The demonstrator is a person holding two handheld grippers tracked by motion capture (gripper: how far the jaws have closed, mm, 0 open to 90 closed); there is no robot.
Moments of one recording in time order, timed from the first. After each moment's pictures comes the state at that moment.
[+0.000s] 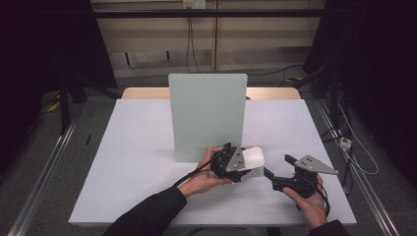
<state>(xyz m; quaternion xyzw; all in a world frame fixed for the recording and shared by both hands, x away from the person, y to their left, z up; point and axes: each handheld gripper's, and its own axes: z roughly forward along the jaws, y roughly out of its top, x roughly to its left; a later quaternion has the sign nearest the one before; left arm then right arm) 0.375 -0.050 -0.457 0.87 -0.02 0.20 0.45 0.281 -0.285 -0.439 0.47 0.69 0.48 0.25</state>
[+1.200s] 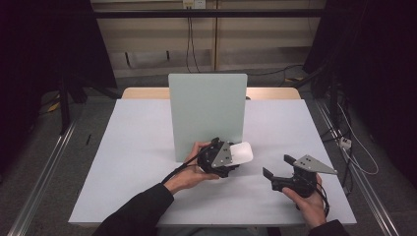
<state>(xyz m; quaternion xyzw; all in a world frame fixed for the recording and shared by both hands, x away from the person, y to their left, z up) 0.382 -0.021 -0.446 0.88 -0.03 0.20 0.43 0.282 -0.284 -0.440 0.47 0.69 0.48 0.25</state>
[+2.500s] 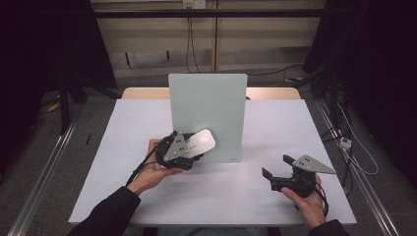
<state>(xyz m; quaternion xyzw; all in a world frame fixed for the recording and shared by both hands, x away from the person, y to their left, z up) 0.392 0.093 -0.427 0.85 0.05 0.25 0.46 0.283 -0.282 -0.440 0.47 0.70 0.48 0.25</state>
